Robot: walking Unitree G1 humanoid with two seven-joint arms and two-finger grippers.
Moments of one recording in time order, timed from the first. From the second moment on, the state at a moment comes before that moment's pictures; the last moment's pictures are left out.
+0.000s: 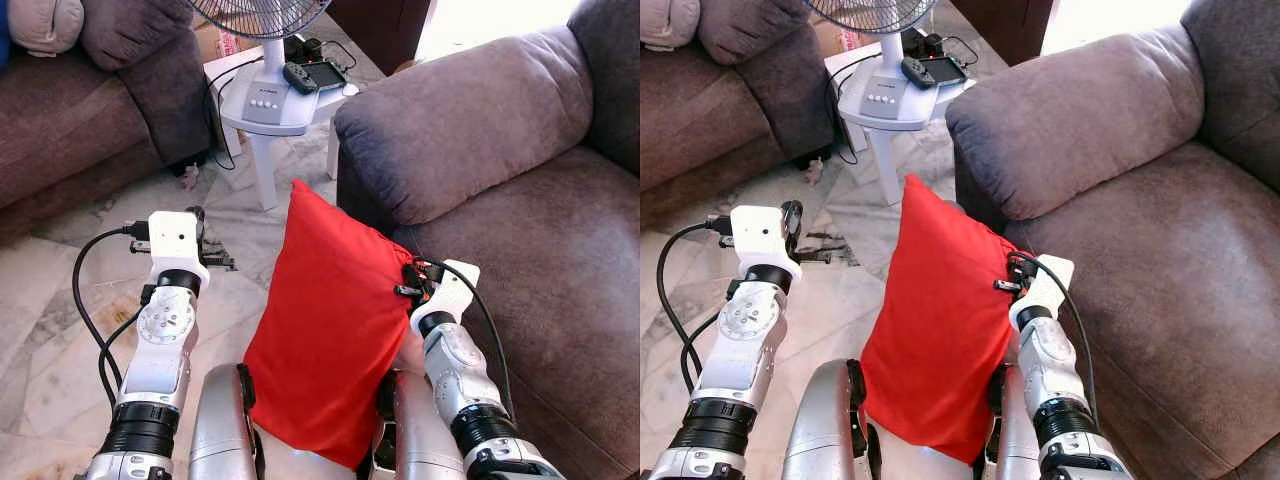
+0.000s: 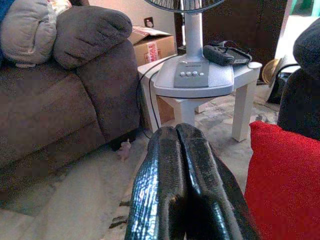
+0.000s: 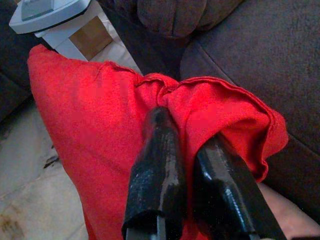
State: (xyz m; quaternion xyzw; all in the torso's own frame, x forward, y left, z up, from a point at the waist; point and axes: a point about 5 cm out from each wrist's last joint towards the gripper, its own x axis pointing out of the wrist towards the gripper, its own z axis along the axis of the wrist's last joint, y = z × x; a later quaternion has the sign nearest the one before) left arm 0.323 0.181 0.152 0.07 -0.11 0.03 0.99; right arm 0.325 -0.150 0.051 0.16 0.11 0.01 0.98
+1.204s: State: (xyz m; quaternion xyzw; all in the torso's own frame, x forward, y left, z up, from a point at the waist) left arm 0.324 0.176 0.154 0.06 -0.11 0.02 0.99; right arm 0.325 -0.149 0.051 0.16 0.11 0.01 0.98
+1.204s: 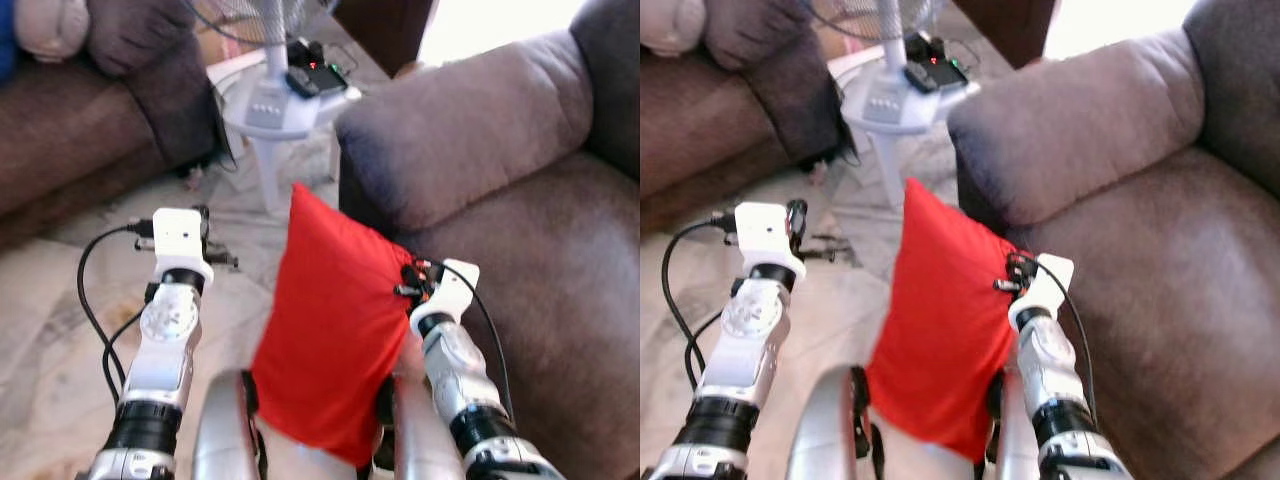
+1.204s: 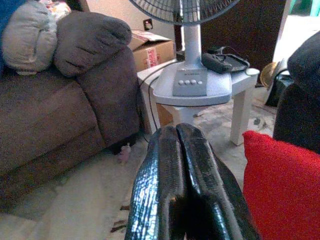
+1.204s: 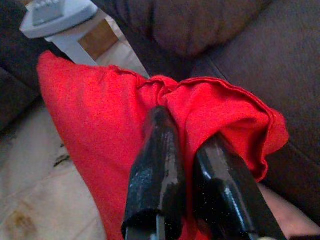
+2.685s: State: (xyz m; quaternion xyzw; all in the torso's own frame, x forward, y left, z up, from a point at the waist) left arm 0.326 0.173 0.158 0.06 -0.12 0.01 0.99; right arm 0.322 -0.152 0.047 0.18 0.11 0.00 0.98
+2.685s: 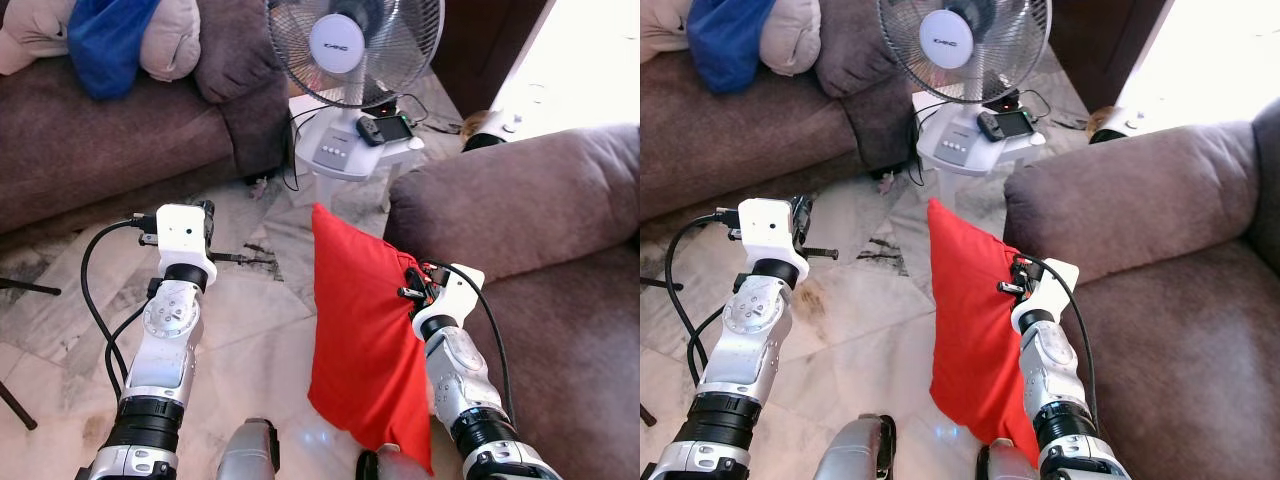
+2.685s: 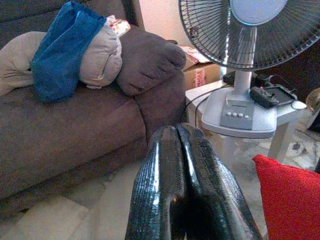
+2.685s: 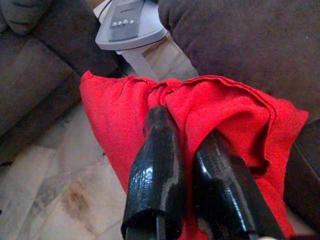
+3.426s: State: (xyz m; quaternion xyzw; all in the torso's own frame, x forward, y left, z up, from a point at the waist) left arm 0.338 0.172 0.161 0.07 -0.11 0.00 0.99; right arm 0.331 -0.150 0.057 0.18 0.09 0.00 0.98
